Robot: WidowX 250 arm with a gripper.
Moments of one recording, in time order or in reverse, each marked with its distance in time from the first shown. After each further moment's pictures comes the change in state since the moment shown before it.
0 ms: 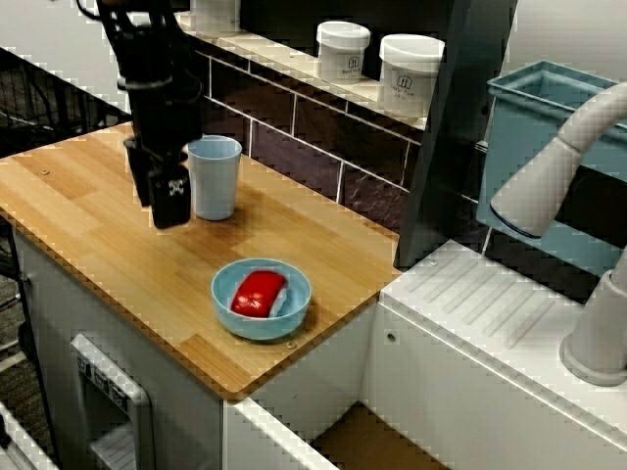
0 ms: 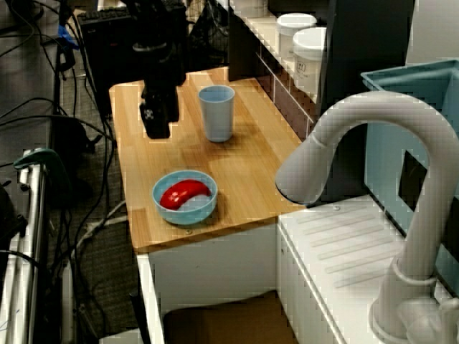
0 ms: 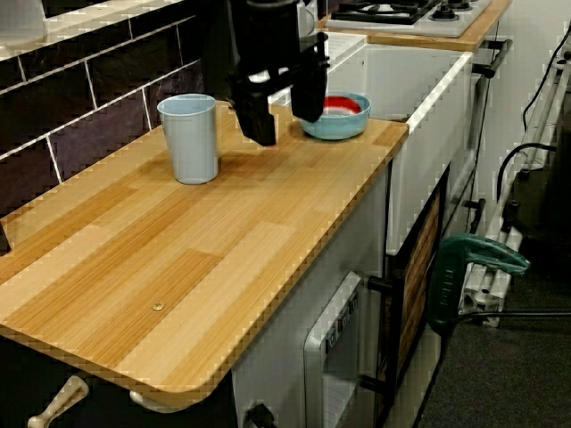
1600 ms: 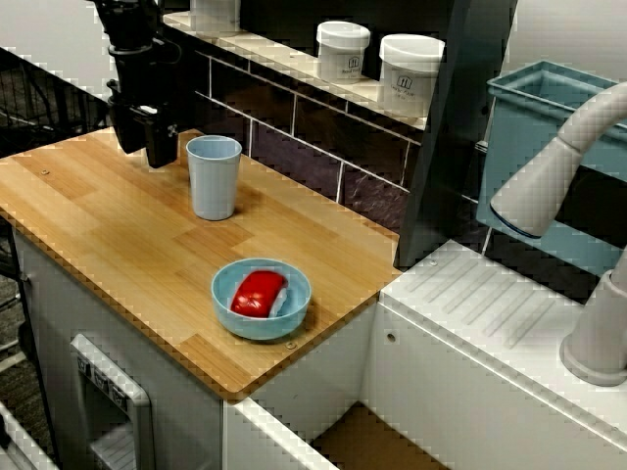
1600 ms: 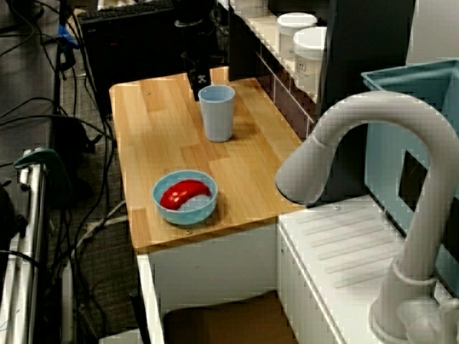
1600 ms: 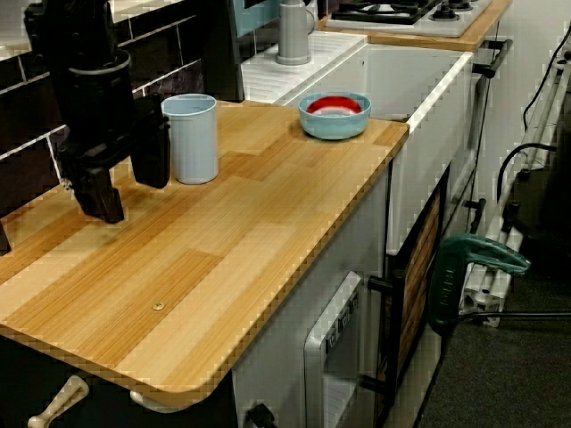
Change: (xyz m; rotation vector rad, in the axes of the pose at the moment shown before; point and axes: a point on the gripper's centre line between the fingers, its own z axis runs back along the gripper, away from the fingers) arm 0.023 0.135 -0.012 0.071 -0.023 0.318
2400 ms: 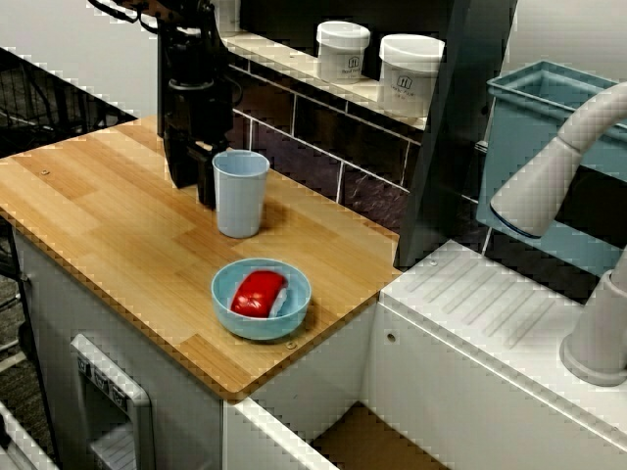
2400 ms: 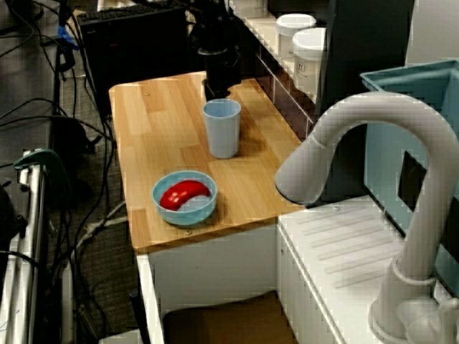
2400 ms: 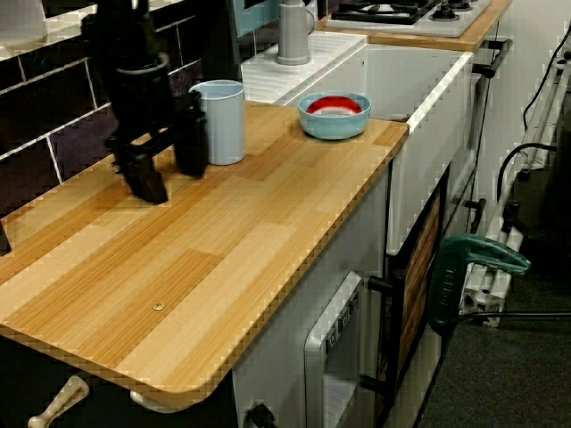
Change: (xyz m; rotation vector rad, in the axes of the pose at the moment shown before) arm 0.008 -0.061 -0.027 -0.035 0.071 -0.085
